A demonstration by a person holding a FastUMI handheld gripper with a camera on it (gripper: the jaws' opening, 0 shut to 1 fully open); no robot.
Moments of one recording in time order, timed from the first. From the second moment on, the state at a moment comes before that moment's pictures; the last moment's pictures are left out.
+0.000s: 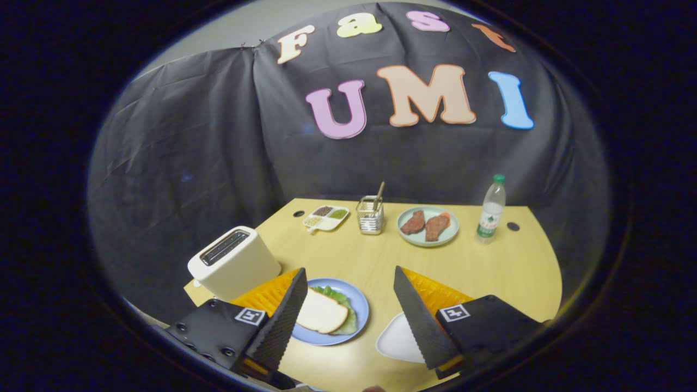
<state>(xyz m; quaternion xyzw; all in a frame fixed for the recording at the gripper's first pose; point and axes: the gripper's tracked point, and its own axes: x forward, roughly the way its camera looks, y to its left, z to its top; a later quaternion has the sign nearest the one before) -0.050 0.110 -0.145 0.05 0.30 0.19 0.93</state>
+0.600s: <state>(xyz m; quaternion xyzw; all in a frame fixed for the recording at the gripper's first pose) -0.071 0.028 -0.046 0.01 0.15 0.10 0.98</state>
